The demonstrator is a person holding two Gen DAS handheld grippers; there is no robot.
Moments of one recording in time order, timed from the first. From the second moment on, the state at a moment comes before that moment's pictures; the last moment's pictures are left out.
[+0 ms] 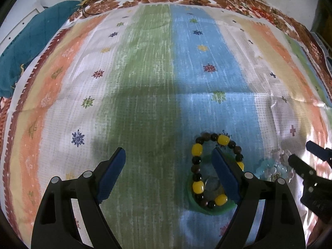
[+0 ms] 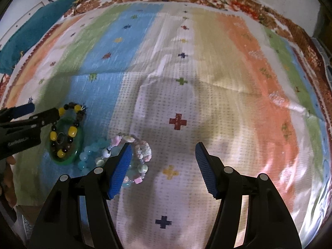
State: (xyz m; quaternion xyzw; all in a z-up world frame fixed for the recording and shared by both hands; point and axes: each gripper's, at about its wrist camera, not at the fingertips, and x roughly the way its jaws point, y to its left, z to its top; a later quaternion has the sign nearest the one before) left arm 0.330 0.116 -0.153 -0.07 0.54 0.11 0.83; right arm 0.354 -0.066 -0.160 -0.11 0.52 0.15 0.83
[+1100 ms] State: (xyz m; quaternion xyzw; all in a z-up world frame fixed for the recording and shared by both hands) left arm 0.320 0.123 -0.154 -0.06 0.54 0.11 0.83; right arm 0.347 -0.069 -0.155 -0.10 0.52 0.17 0.83
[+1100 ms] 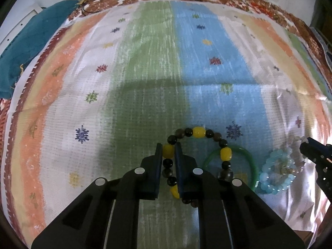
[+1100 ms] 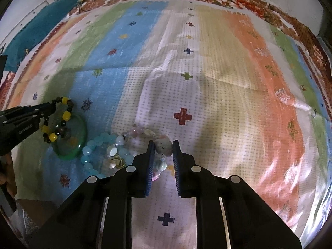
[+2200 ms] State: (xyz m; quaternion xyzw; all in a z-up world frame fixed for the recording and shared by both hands) left arm 0.270 0.085 -0.073 -0.07 0.48 0.06 0.87; right arm 0.300 -0.077 -0.084 -0.06 0.47 0.18 0.86
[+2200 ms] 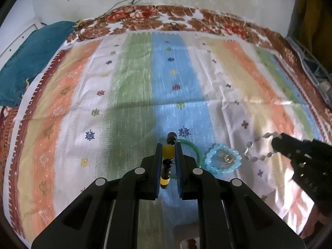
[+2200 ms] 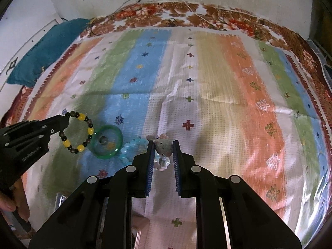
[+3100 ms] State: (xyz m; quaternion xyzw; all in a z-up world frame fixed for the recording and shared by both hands) left arm 0.210 0.061 -0.024 -0.09 0.43 0.03 0.90; right arm 0.241 -0.080 -0.041 -0.05 0.43 0.20 0.88
